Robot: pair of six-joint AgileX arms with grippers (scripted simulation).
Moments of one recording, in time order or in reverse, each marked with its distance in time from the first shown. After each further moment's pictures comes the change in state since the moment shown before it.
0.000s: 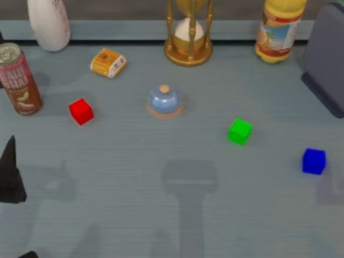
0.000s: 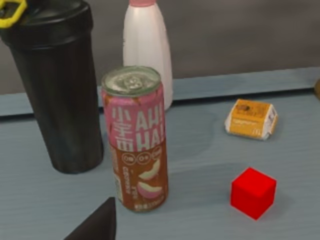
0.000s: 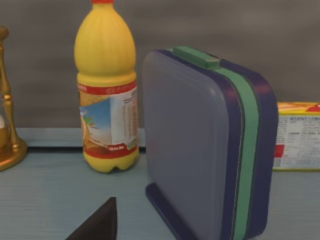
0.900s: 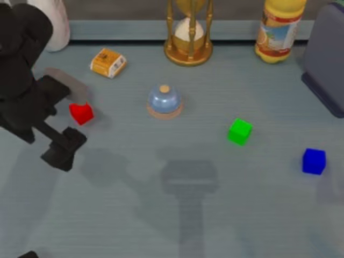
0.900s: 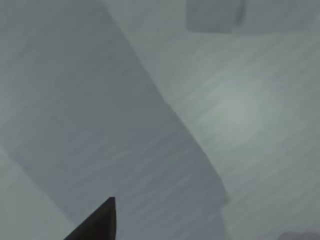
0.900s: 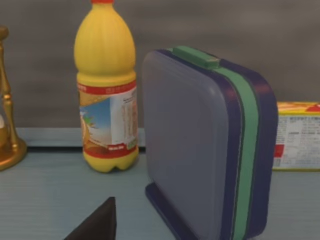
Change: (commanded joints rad) left arm -0.165 1.546 1.121 -1.009 0.048 0.423; right arm 0.000 0.000 0.000 0.000 0.000 0.000
